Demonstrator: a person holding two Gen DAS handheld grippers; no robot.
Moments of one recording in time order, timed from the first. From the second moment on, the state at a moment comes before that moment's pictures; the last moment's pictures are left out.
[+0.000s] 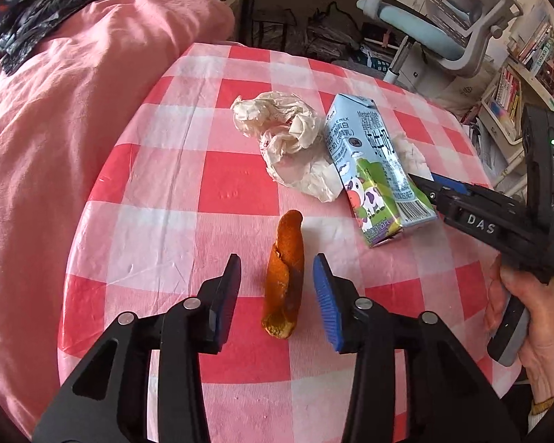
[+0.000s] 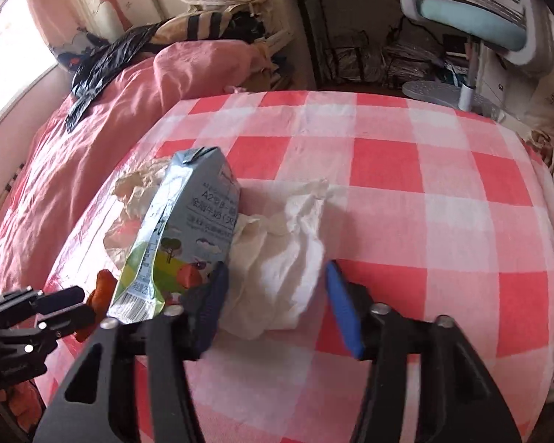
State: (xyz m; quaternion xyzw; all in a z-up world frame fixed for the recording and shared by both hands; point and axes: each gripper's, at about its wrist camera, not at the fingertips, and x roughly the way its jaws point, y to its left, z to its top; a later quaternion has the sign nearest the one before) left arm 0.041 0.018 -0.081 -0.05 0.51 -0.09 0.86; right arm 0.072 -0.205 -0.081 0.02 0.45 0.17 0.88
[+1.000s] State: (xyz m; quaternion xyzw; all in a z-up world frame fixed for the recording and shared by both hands) left arm -0.032 -0.017 -0.082 -0.02 0.50 -0.12 0.86; right arm -0.065 -0.277 -0.071 -0.02 0.50 0.16 0.85
